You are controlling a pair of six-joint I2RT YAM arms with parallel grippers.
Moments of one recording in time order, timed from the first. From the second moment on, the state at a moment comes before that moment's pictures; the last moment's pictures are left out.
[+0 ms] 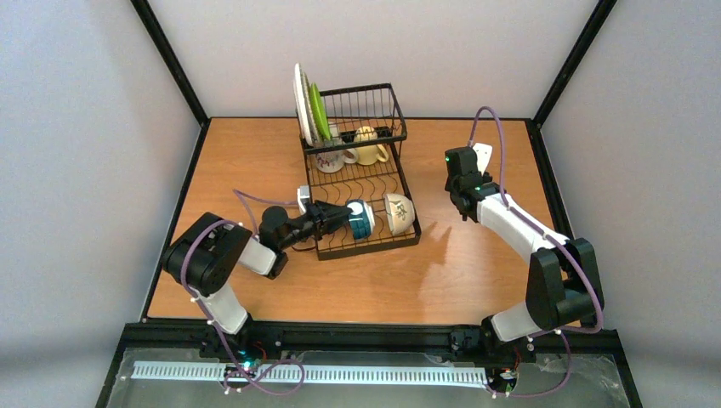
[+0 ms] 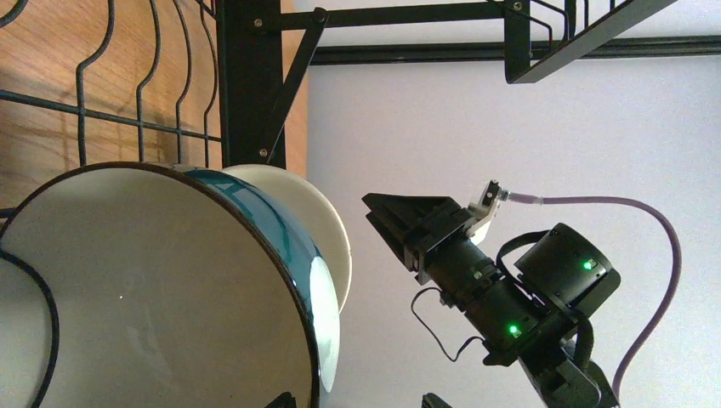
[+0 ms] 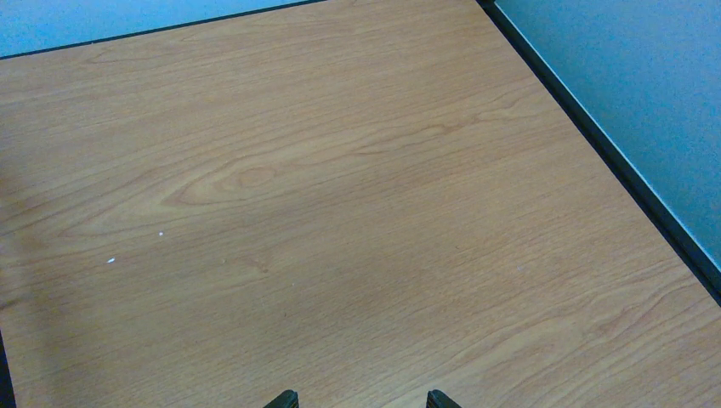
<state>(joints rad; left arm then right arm) -0.42 1.71 0.36 1.33 0.58 -1.54 0.31 1.47 0.99 -0.28 0.57 0.40</state>
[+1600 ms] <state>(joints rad) -0.42 1.21 0.53 0.30 0.38 -1.13 0.32 1.47 1.05 -0.29 0.48 0.37</state>
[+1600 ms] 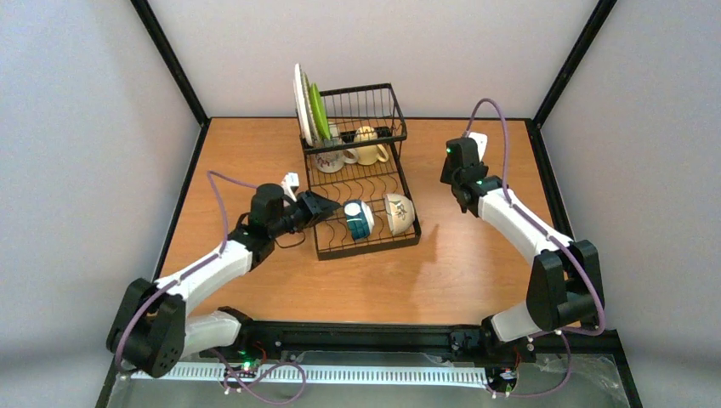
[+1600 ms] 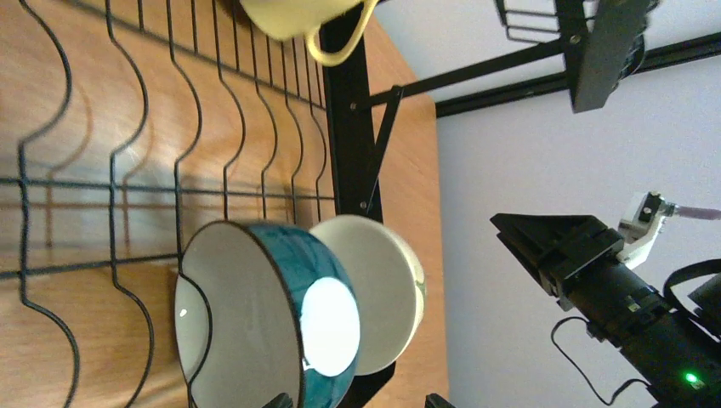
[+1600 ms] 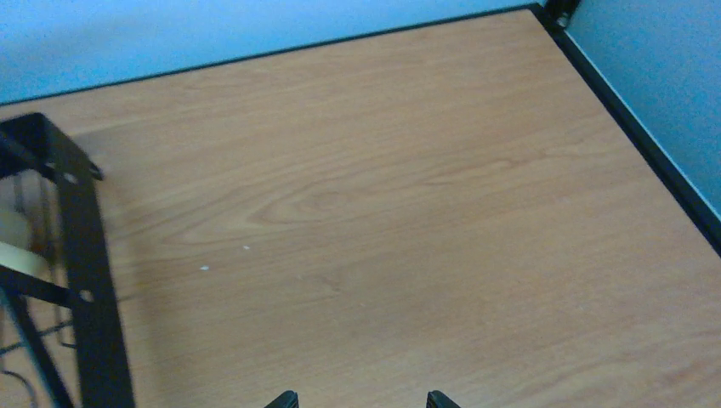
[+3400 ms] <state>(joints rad) -0.42 1.32 0.68 -0.06 -0.27 -0.87 0.39 1.88 1.21 0.06 -0.04 0.18</state>
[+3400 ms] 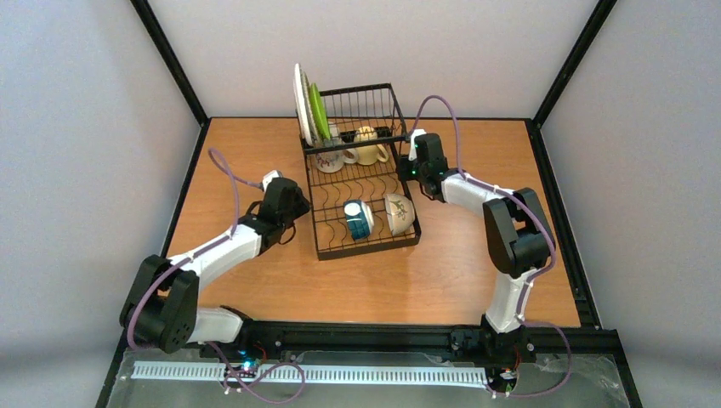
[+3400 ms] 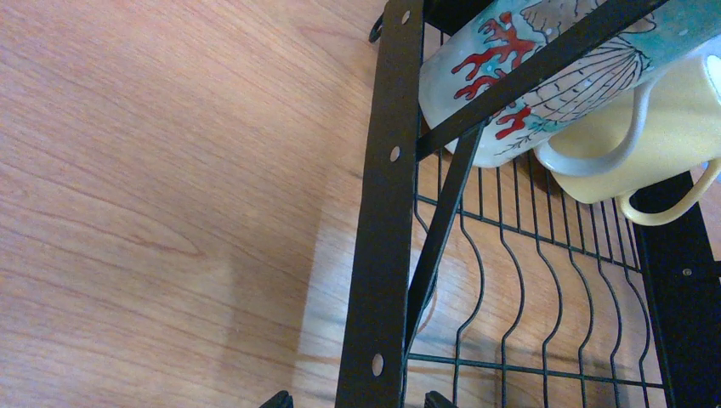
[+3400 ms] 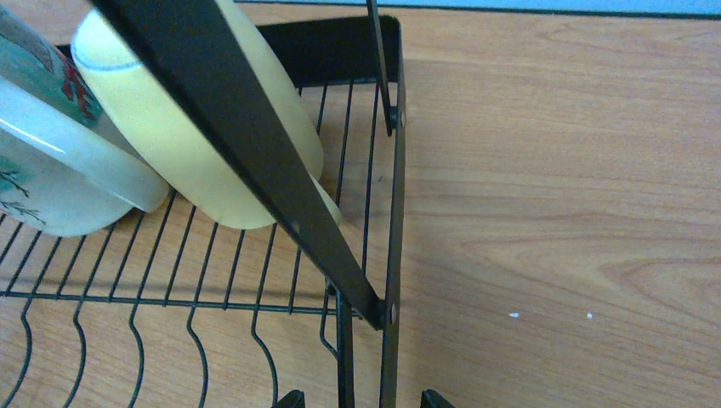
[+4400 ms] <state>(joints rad) -0.42 1.45 0.72 0.04 -0.26 -0.82 0.40 1.90 1.20 0.07 0.01 0.21</state>
